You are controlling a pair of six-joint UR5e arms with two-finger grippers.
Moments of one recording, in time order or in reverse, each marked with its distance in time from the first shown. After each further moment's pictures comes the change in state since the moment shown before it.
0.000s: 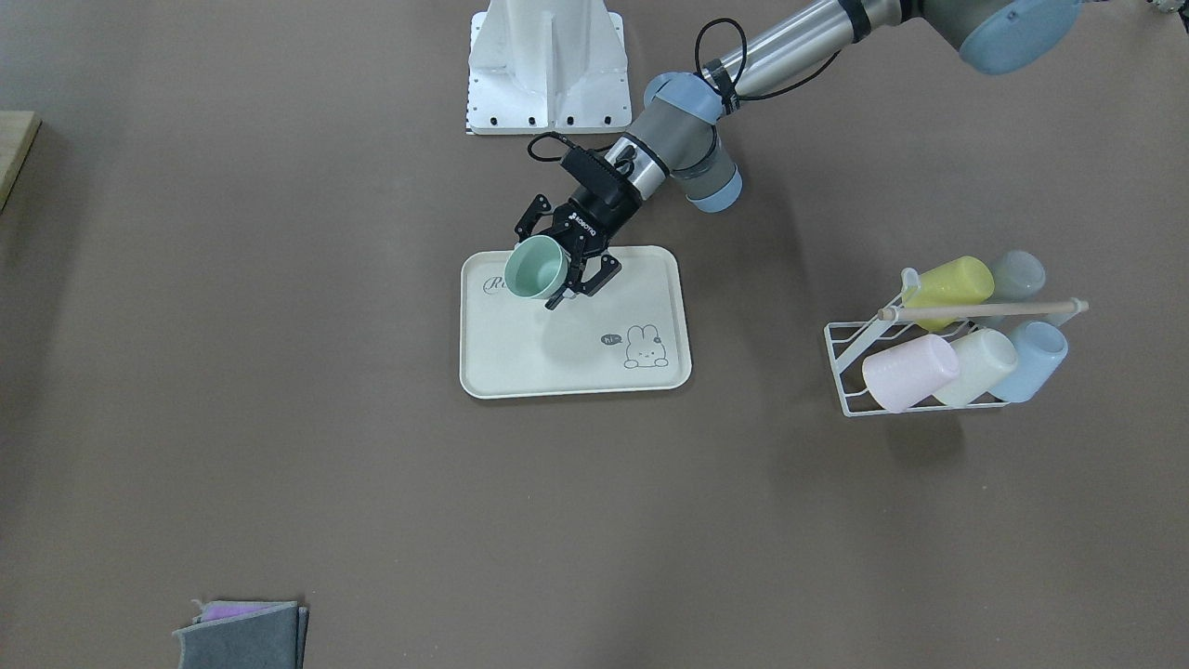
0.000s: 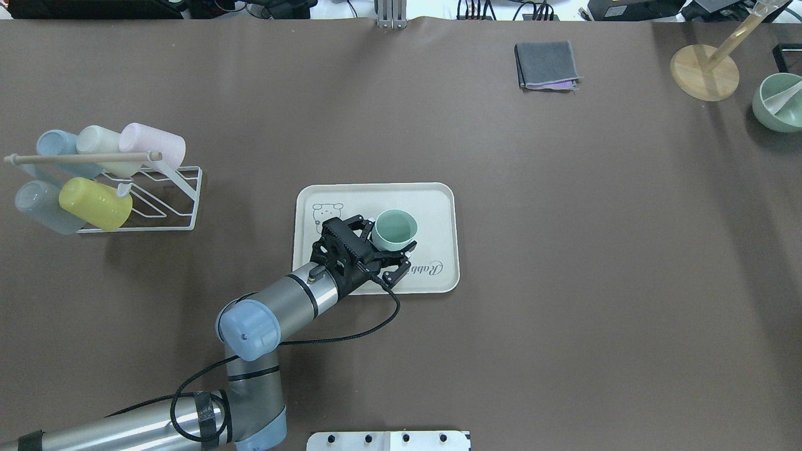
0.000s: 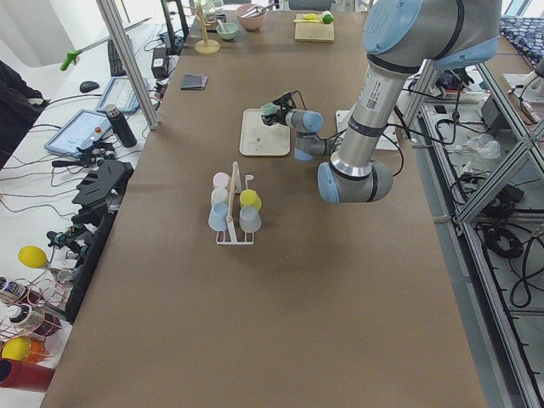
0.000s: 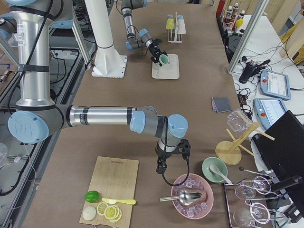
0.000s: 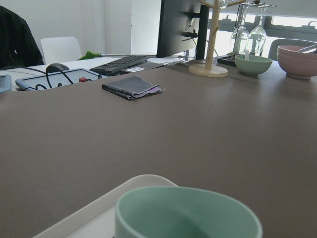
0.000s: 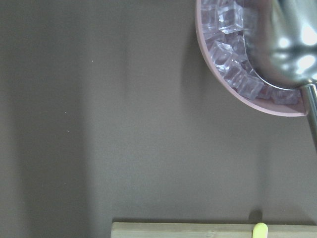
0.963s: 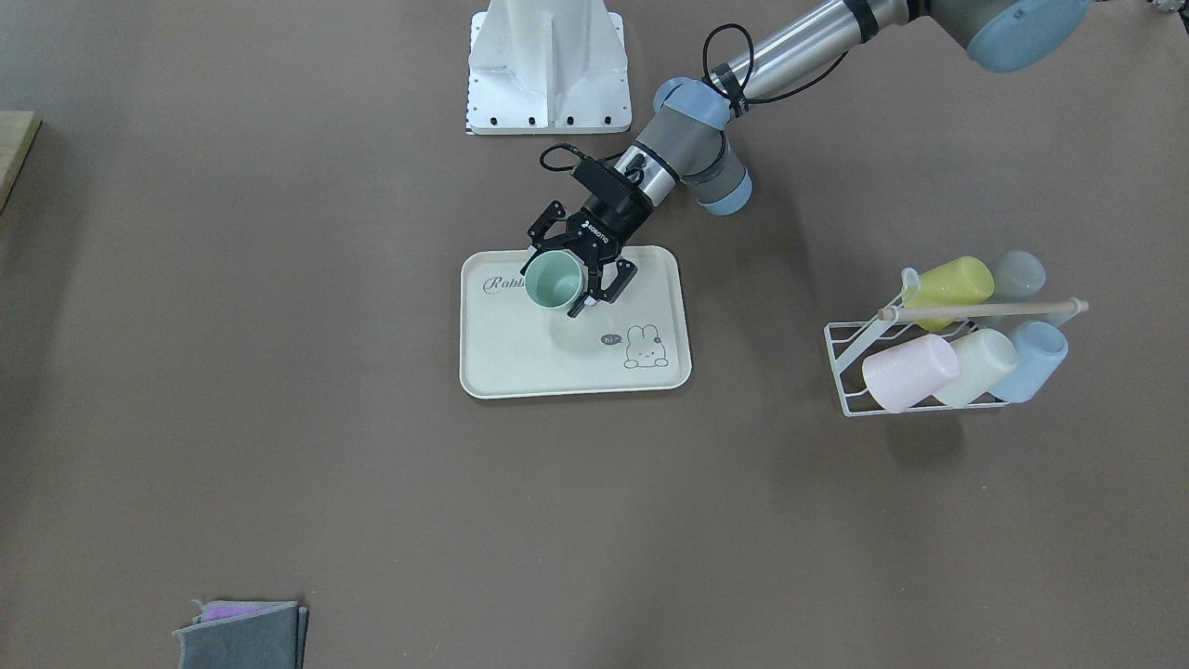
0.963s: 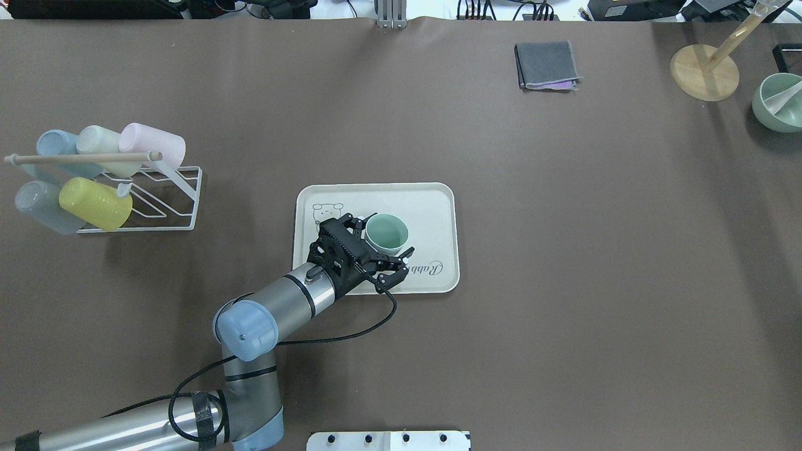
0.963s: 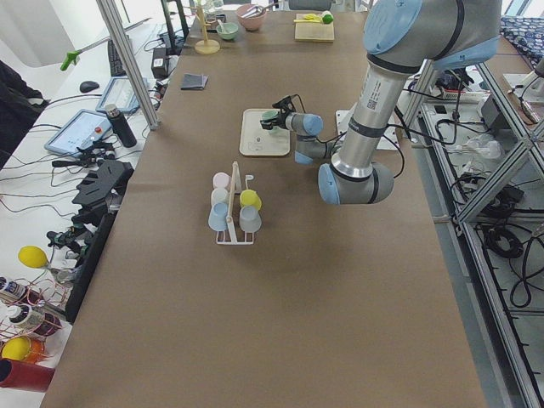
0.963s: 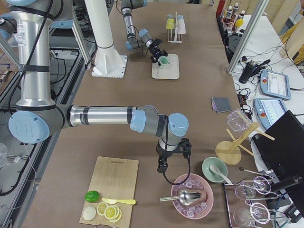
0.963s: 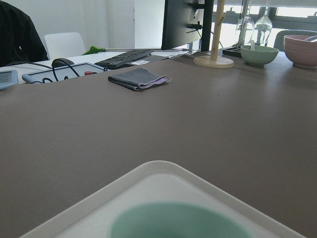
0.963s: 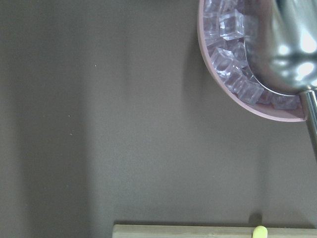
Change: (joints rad) left arm -0.001 0.004 0.000 0.001 0.005 0.008; right arm 0.001 0.005 0.003 0.000 0.000 -0.001
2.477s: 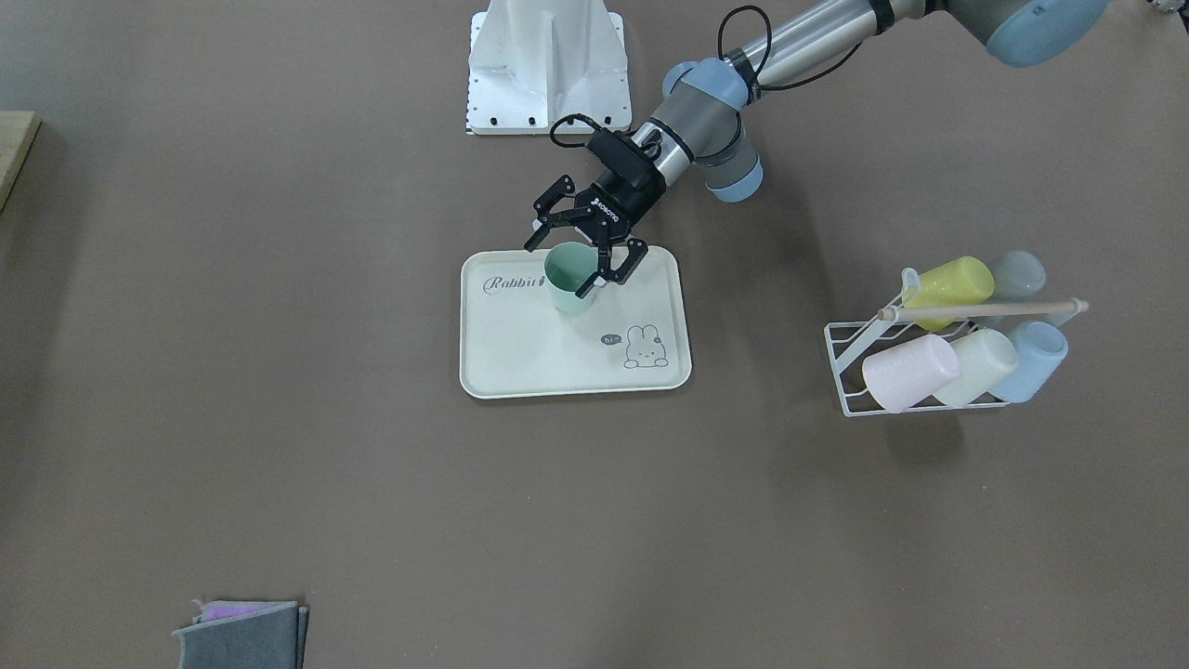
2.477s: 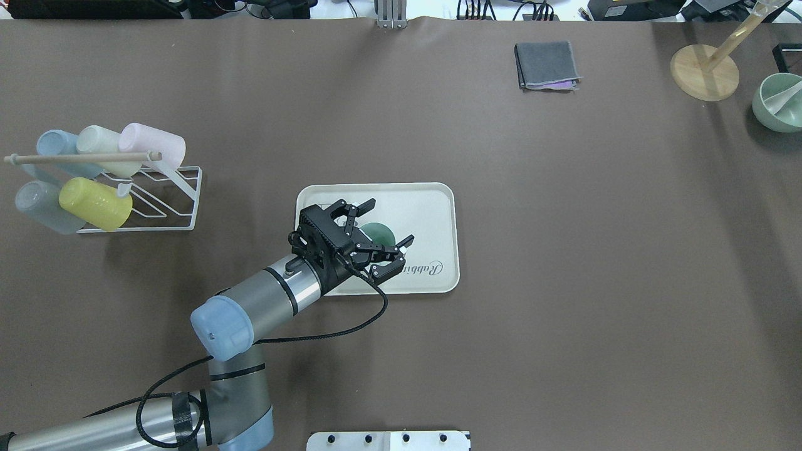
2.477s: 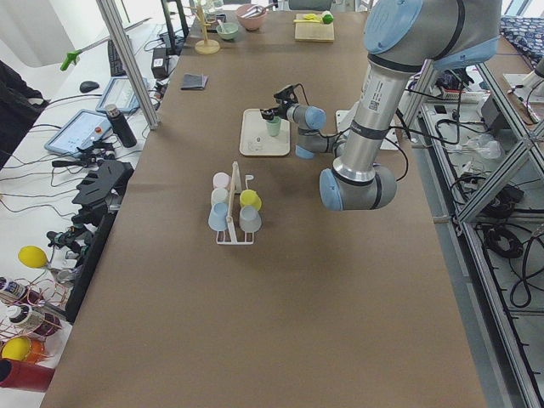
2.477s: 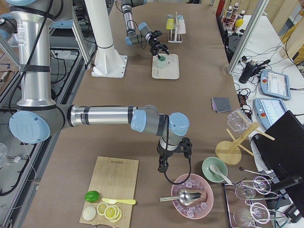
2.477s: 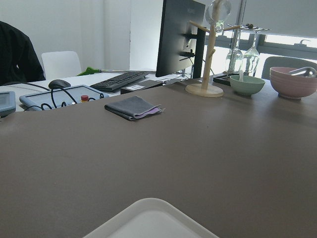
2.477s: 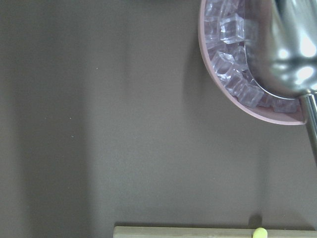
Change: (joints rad) left arm -0.024 0.054 -0.175 0.009 -0.006 -0.002; right arm 0.000 0.005 -0.001 0.000 0.000 0.001
